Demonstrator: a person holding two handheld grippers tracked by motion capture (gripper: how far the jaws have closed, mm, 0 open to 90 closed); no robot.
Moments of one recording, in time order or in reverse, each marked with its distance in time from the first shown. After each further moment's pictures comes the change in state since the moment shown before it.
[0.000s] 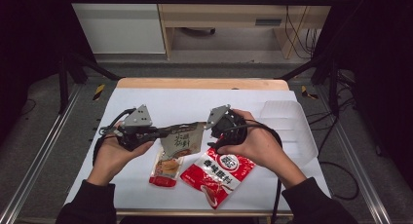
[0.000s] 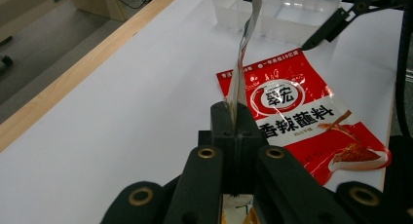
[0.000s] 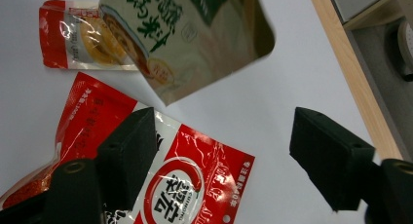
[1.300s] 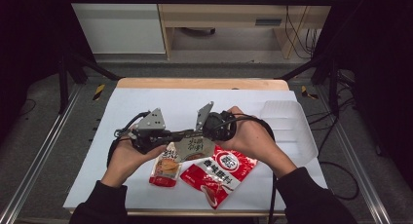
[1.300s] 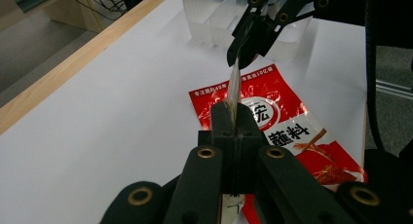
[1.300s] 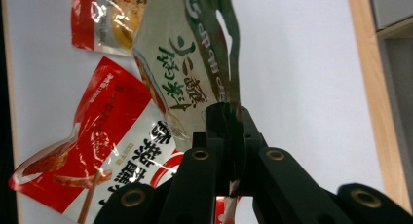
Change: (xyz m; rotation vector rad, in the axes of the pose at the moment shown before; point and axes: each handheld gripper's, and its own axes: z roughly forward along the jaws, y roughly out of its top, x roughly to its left) left arm -0.013 0.006 0.022 -0.058 -0.073 -0.010; right arm 0.000 0.026 0.003 0.083 0.092 -0.139
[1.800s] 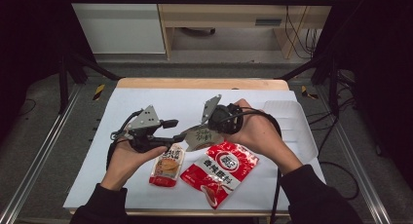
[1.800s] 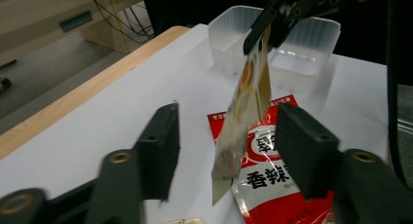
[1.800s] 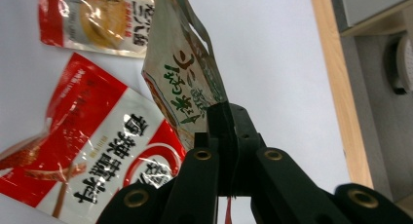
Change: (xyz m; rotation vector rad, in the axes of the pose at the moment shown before) left arm 0.000 -0.005 -0.006 -0.120 0.103 -0.061; right arm -0.015 -0.008 -0.017 -0.001 -0.077 0.008
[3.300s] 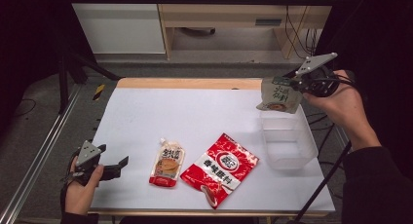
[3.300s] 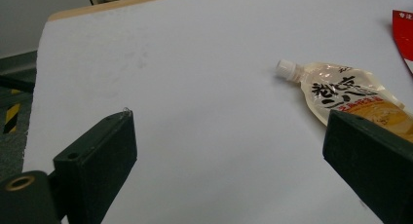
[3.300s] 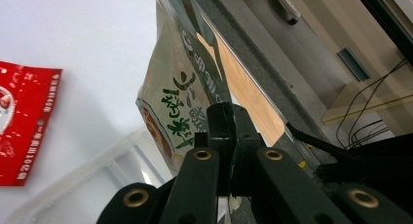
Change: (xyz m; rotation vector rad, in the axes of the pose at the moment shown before) left arm 0.036 -0.169 -0.082 0.091 0.475 -0.292; right arm -0.111 -0.173 -0.091 -0.034 -0.310 0.383
